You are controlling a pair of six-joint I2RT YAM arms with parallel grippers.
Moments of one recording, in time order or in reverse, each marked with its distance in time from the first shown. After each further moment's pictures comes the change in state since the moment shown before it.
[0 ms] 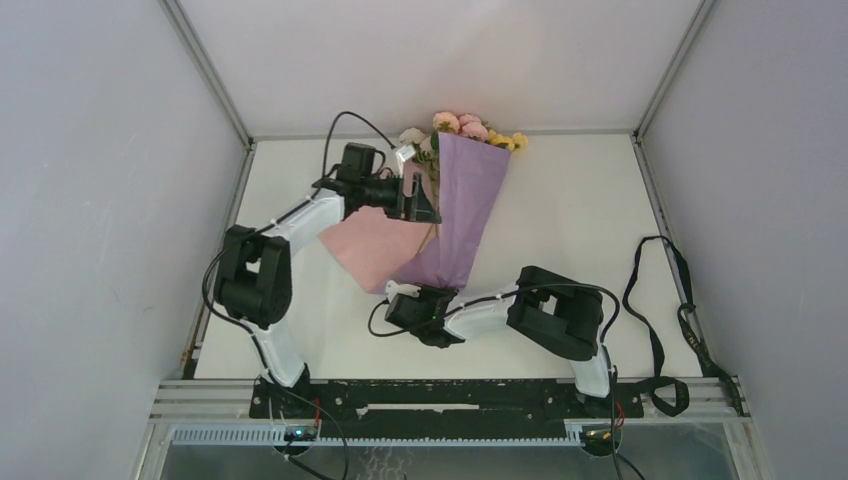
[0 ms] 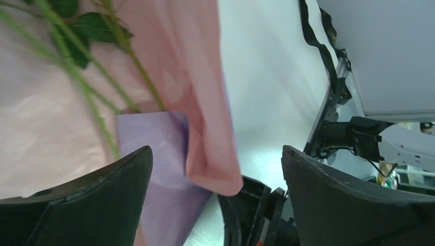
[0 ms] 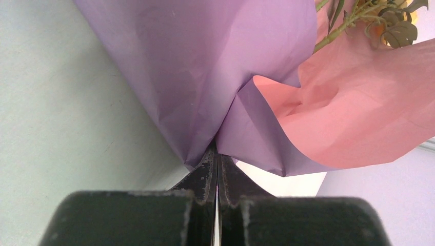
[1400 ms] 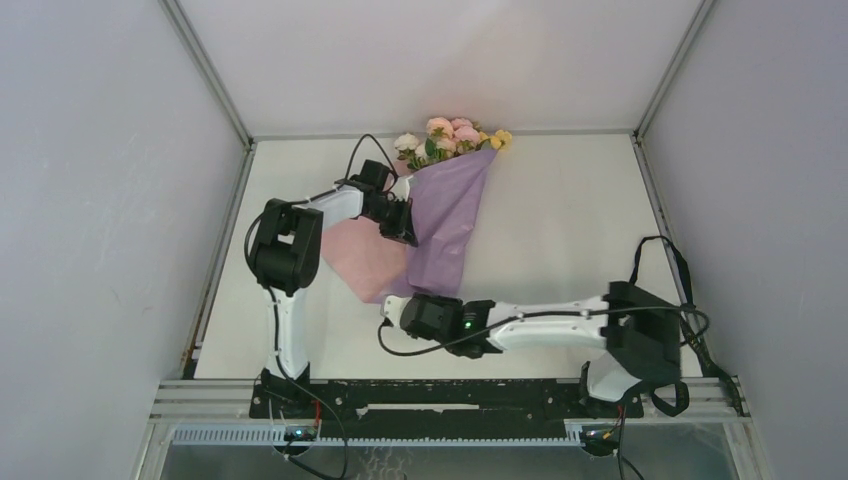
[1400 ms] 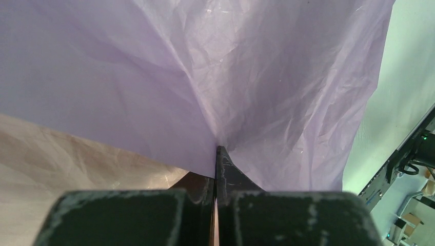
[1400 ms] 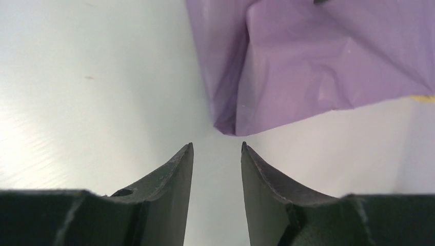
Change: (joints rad) left arm -0.014 0.331 0.137 -0.210 -0.227 0.133; right arm 0.082 -0.346 -0.081 -0.159 -0.279 -0.043
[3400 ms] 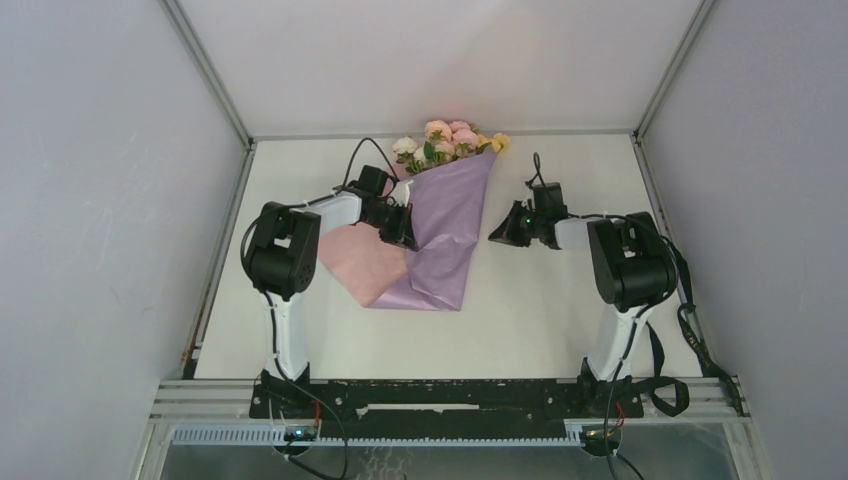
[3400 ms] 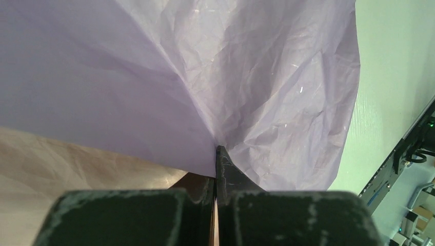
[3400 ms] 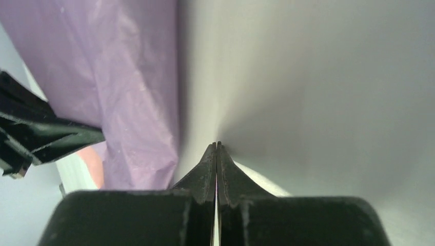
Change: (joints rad) left arm -0.007 -0.049 -0.092 0.066 0.024 0.026; right arm -1.088 0.296 0.005 0.508 -1.042 0.924
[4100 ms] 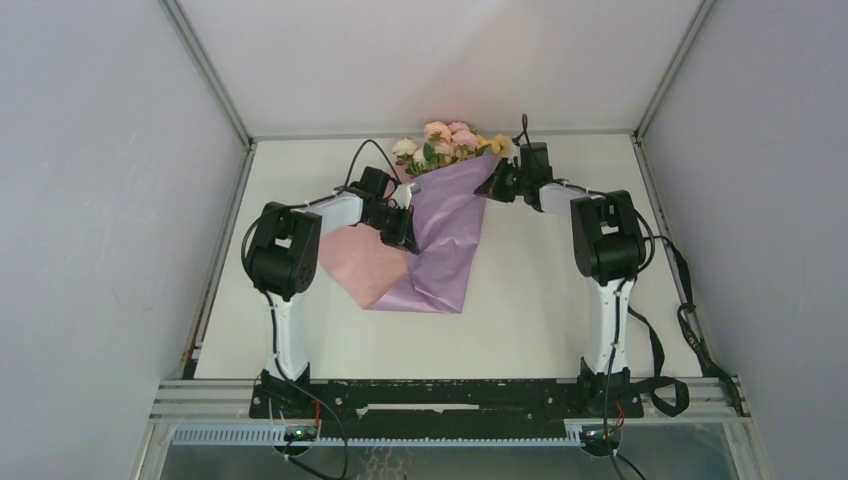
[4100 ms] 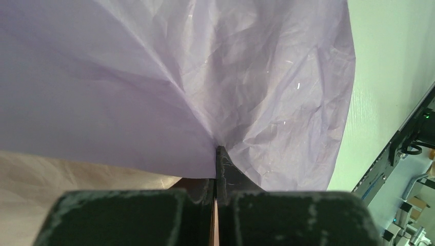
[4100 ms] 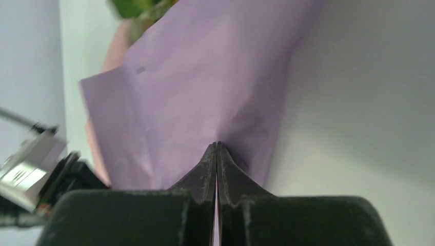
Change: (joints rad) left arm -0.008 0.000 0.000 -0.027 0.018 0.011; right arm -0.005 0.206 0.435 -0.014 -0.016 -0.017
